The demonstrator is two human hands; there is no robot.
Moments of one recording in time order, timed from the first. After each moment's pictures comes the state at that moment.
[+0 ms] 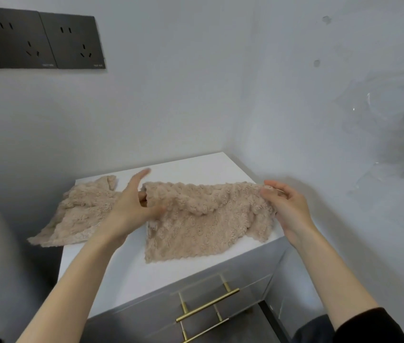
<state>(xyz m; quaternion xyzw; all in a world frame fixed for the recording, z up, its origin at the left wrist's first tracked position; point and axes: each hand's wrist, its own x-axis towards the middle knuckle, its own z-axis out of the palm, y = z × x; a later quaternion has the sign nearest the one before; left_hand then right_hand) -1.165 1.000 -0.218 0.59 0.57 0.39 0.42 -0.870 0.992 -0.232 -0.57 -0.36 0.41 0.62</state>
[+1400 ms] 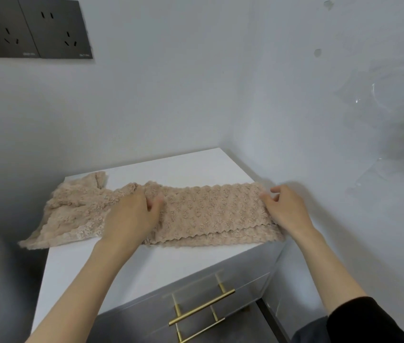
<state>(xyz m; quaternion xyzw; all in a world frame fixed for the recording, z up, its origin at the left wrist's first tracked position) -1.143 1.010 -0.244 0.69 0.69 0.23 0.05 -0.845 1.012 -0.255 -0.76 -0.55 0.13 0.32</state>
